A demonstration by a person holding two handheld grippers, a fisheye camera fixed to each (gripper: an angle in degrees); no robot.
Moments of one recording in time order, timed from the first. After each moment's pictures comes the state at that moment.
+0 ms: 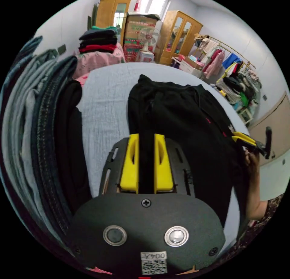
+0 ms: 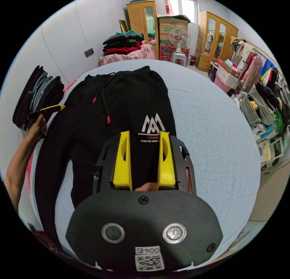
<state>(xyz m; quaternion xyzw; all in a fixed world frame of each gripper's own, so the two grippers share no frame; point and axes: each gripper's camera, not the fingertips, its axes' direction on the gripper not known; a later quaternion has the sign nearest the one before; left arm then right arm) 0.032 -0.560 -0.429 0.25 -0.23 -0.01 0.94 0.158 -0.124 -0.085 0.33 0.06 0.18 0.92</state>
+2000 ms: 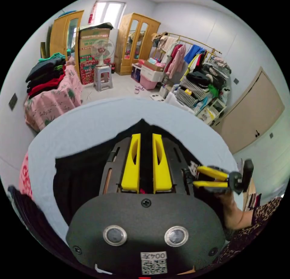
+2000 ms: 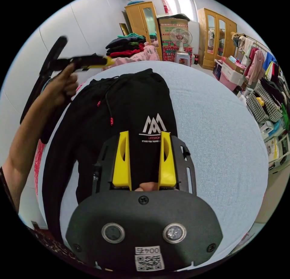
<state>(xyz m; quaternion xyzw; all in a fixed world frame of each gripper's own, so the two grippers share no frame) 0.191 -0.698 -0.335 0.24 -0.13 0.13 0.95 0.177 -0.128 -0.087 0.35 0.01 0.17 0.92</state>
